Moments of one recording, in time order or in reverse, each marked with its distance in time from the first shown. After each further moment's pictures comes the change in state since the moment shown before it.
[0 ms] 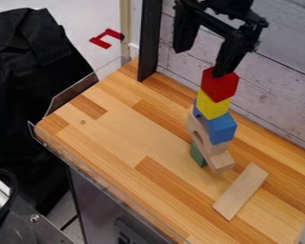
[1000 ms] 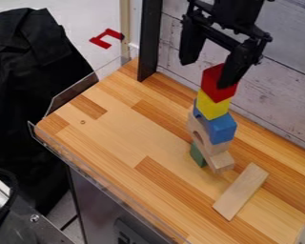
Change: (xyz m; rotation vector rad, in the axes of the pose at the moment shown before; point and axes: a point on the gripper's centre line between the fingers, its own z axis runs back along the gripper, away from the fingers) arm 0.010 -0.006 -0.016 -0.019 0.058 -0.014
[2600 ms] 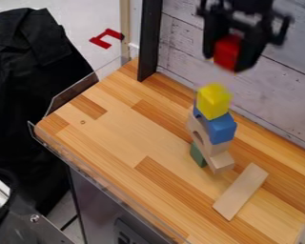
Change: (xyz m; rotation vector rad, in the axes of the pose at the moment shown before) arm 0.010 -0.004 0.027 -0.104 -0.094 0.096
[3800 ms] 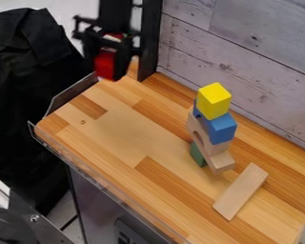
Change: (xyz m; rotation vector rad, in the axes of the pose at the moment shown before) arm -0.039 0.163 -0.080 0.036 0.101 0.438
